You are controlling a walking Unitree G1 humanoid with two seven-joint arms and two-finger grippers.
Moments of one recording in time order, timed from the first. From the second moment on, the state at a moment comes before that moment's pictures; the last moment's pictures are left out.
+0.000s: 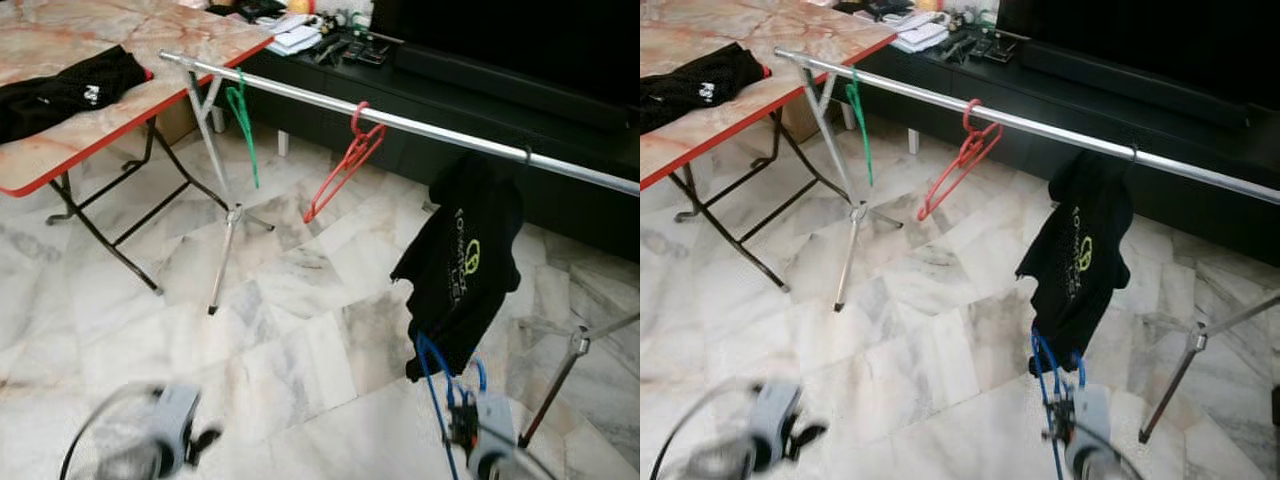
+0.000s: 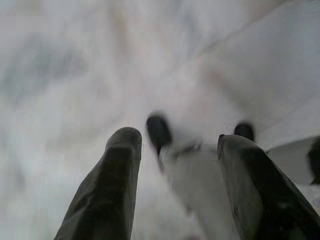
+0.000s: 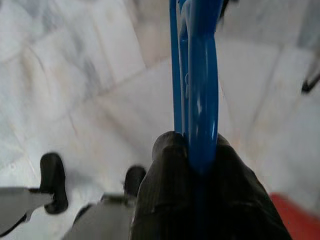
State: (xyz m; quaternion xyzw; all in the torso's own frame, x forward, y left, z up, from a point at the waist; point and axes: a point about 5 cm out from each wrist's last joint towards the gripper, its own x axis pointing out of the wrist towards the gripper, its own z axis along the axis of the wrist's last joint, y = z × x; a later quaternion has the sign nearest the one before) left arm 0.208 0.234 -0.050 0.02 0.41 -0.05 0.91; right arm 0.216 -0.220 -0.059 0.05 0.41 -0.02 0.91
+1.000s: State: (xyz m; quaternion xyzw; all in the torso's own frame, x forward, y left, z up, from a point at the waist) left arm 0.178 0.226 -0.076 -0.01 0.45 0.05 0.89; right arm 0.194 -0.211 -0.074 0.06 0.43 -0.06 0.90
